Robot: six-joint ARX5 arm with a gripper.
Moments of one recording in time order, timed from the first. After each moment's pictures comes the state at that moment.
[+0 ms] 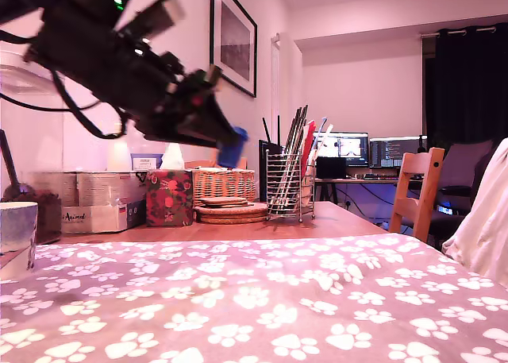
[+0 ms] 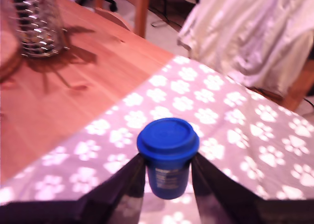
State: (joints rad) arm -0.54 1.53 0.83 0.28 0.27 0.05
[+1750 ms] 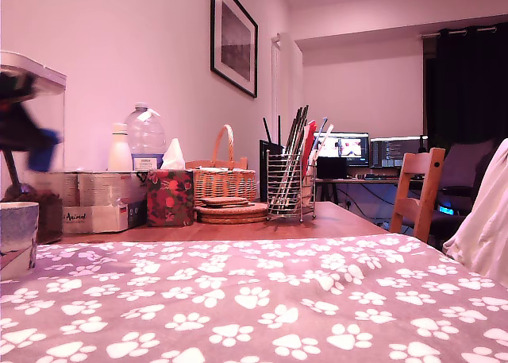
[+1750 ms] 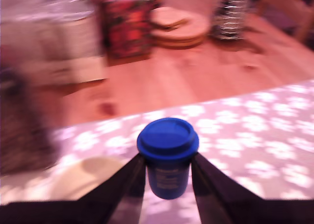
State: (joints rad) arm -0.02 1.12 0.43 0.35 0.23 -0.03
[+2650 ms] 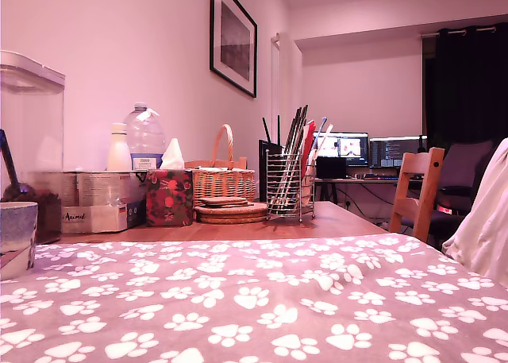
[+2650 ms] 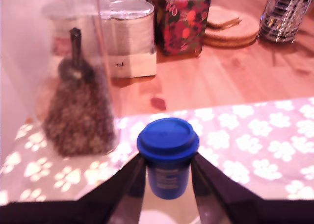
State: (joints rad) arm 0.09 1.09 0.43 0.29 0.22 0.00
